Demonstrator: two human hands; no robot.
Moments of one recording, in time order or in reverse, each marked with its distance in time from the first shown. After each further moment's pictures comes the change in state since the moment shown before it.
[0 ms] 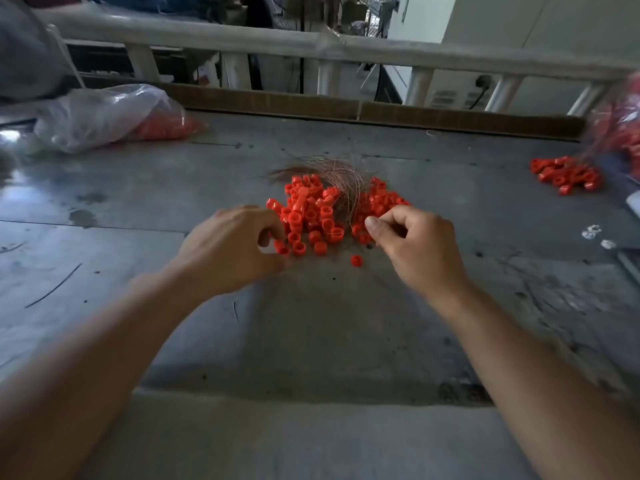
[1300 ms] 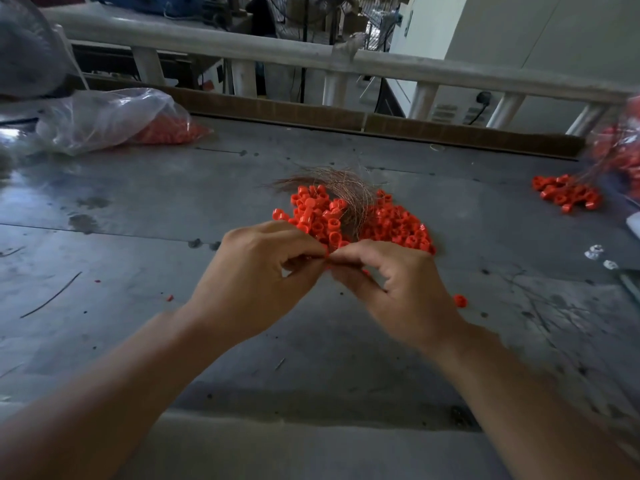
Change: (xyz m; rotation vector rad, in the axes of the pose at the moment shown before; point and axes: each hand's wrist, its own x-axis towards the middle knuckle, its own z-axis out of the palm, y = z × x) left_hand -0.027 0.033 -0.004 -0.237 0.322 0.353; right_hand -0.022 -0.037 0.008 0.113 -0.113 -0.489
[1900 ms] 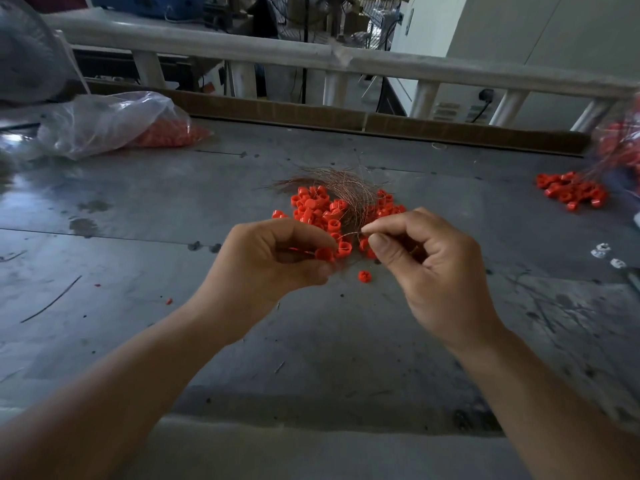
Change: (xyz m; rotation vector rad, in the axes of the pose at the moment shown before) left_hand 0.006 0.006 0.002 -0.776 -0.044 -0.511; right_hand 0.003 -0.004 -0.020 0.111 0.188 0.170
